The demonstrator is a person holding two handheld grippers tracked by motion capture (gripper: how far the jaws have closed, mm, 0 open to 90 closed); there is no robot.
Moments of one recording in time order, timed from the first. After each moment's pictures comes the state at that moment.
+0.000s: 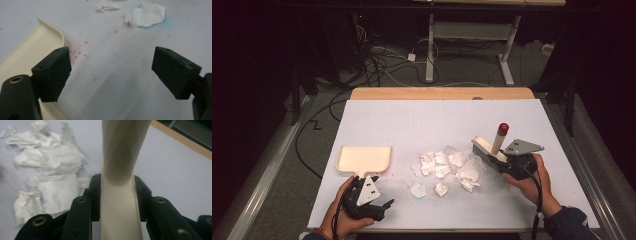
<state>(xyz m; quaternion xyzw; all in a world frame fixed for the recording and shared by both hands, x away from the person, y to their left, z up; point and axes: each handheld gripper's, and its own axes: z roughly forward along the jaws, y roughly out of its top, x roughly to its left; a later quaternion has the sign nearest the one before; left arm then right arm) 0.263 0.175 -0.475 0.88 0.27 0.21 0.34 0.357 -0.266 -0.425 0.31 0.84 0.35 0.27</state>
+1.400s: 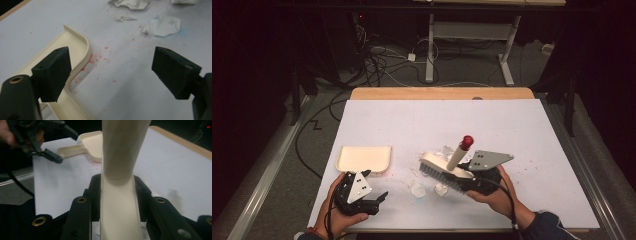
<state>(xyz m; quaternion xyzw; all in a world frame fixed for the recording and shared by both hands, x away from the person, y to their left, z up) 0.264 0.191 -0.463 0.85 0.30 0.25 0.36 0.313 -0.164 -0.404 0.18 0.85 0.48 0.13</state>
